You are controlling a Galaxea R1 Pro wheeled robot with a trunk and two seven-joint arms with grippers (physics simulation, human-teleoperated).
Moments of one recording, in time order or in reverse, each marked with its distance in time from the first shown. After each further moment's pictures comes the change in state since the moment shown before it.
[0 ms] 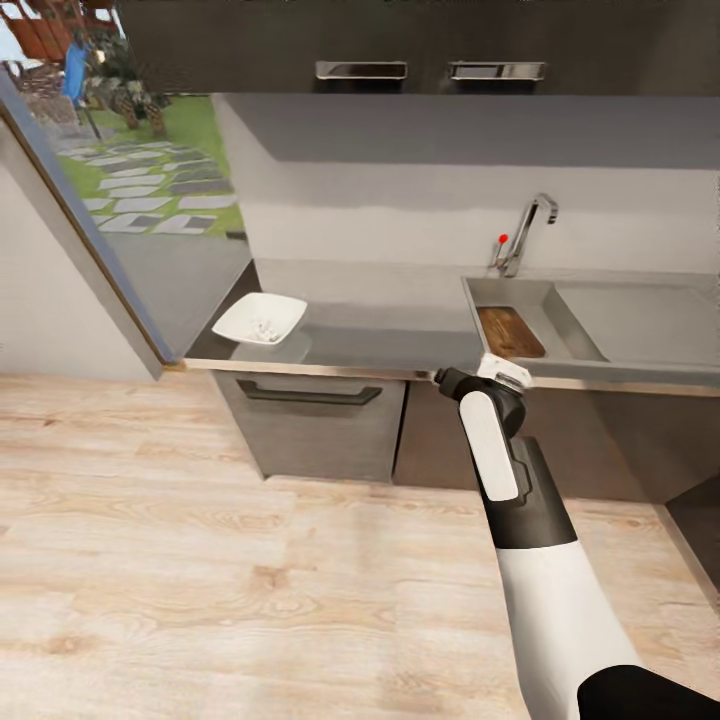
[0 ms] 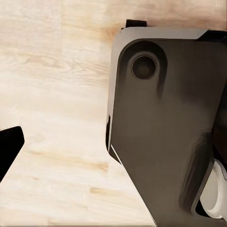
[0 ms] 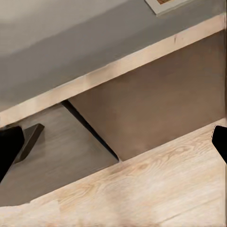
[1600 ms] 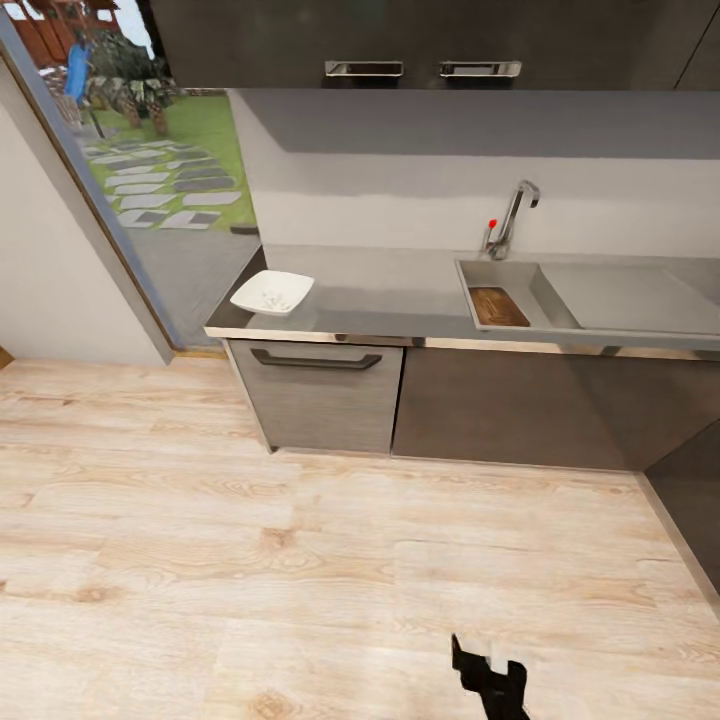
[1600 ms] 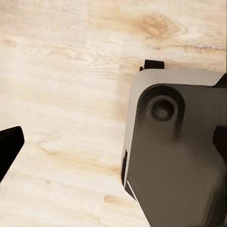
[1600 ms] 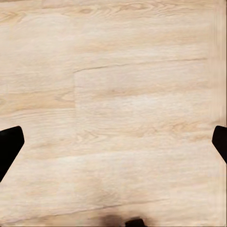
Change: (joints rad) left arm 0.000 0.014 0.007 -0.099 -0.001 -0.013 0.076; right arm 0.364 -0.124 -0.010 1.422 0.362 -1.322 0.782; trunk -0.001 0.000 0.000
